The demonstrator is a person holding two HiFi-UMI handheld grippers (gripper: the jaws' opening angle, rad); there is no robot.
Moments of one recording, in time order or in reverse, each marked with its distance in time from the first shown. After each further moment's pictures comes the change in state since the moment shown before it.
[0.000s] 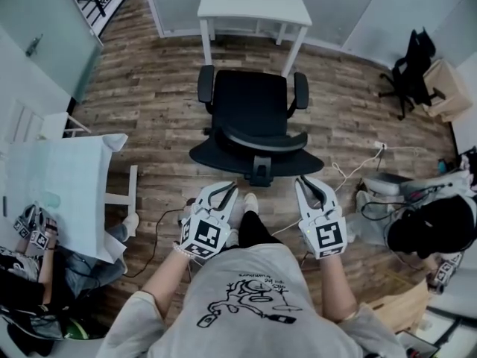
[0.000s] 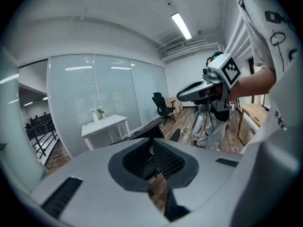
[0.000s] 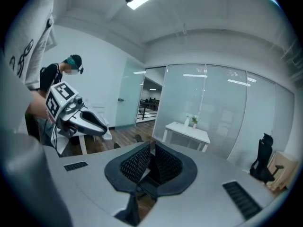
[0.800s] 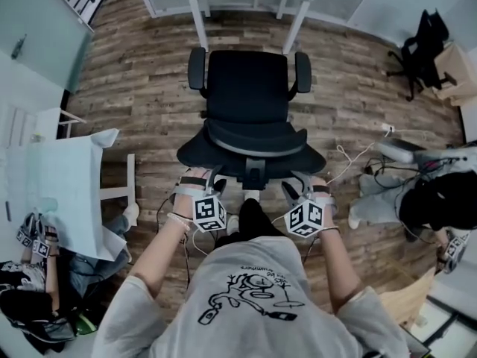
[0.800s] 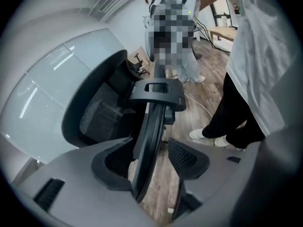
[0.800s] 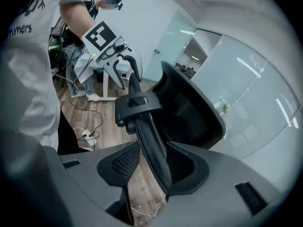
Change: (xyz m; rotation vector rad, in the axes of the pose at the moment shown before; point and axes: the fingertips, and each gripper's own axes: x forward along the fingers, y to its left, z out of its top) left arm 0.115 0.021 -0.151 0.669 0.519 -0.140; right arm 0.083 -0.002 -0.187 -0.486 0.468 0.244
